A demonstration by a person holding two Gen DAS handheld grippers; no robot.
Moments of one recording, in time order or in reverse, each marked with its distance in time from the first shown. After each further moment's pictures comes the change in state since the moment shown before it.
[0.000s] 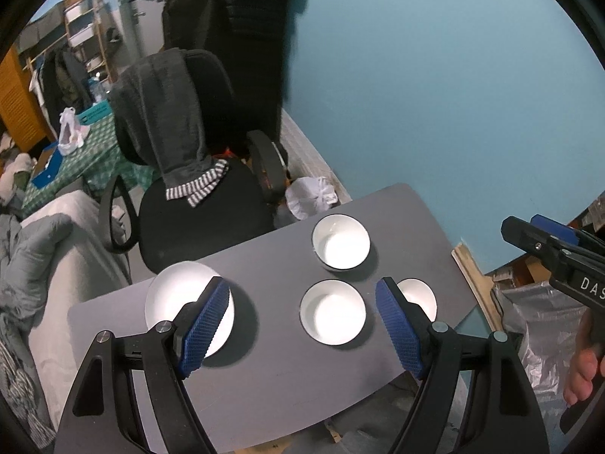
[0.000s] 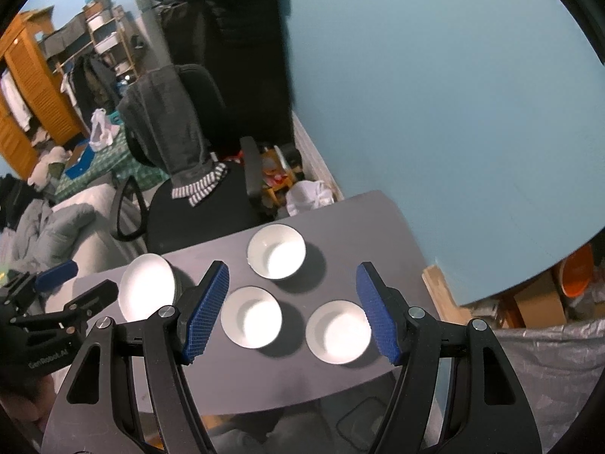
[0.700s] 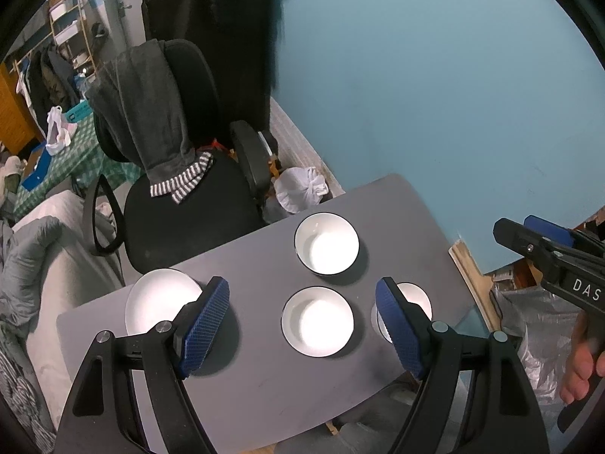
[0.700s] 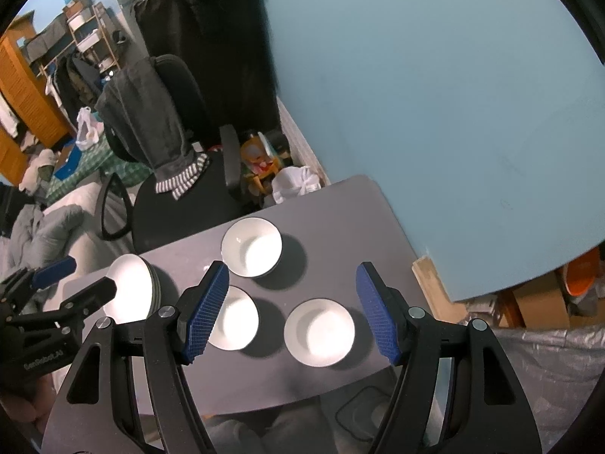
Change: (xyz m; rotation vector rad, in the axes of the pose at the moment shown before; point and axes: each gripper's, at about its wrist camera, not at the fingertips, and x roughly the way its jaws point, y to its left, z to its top) left arm 0.038 -0.020 0.022 0.008 0.061 -0.011; right arm 0.032 -0.029 0.012 0.024 0.063 -0.001
